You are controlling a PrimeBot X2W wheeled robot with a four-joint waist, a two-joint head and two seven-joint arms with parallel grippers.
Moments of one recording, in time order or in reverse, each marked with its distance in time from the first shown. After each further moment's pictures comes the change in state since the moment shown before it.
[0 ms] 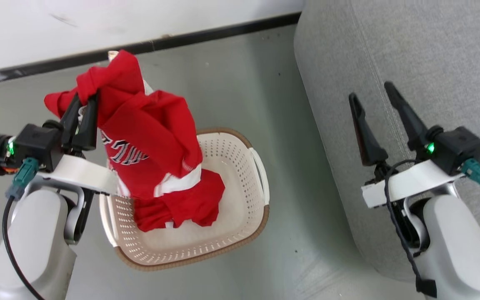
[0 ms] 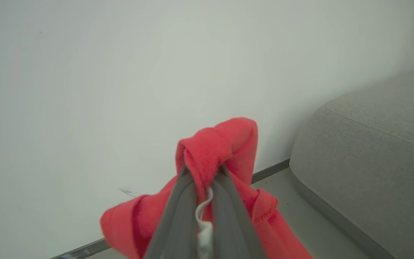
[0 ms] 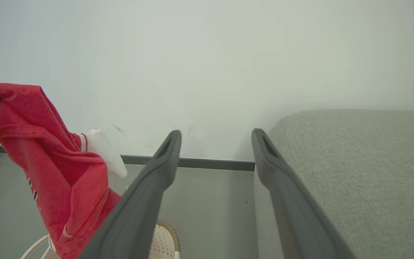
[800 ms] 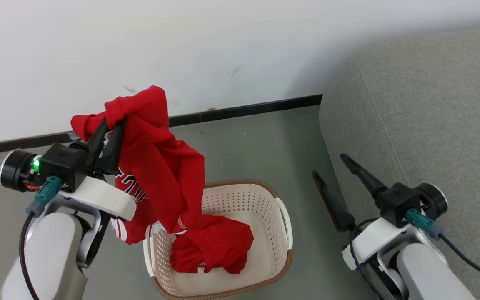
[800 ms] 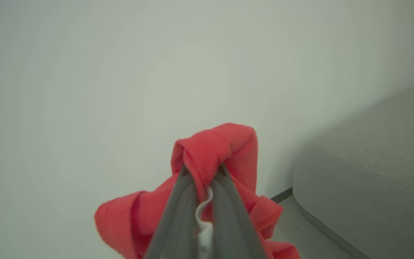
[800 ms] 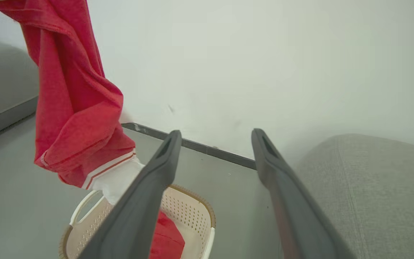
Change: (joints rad) left arm 0.107 0.010 -0.045 -0.133 -0.020 -0.016 0.096; right arm 0.125 -0.071 0.190 0.081 -0.065 0.000 0.000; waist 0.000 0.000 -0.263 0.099
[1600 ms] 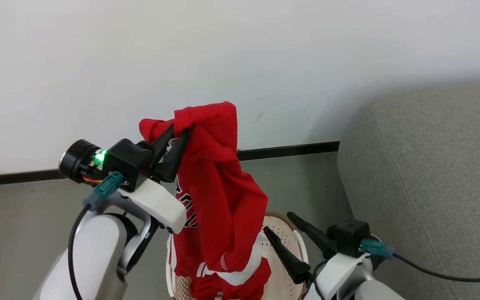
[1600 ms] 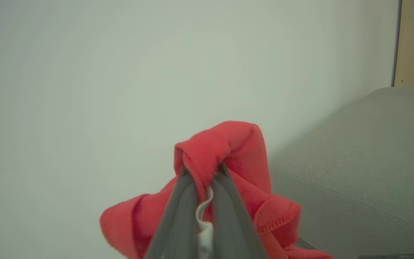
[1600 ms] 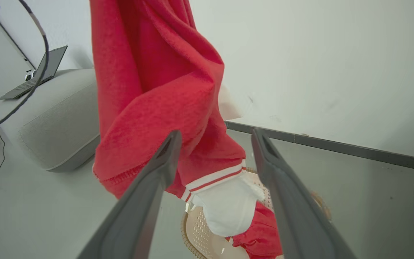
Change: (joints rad) left arm -0.010 -0.056 -0.127 -0.153 -0.009 -0.037 0.192; right arm 0.010 0.023 0.314 0.133 0.389 0.000 0.000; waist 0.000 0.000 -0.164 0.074
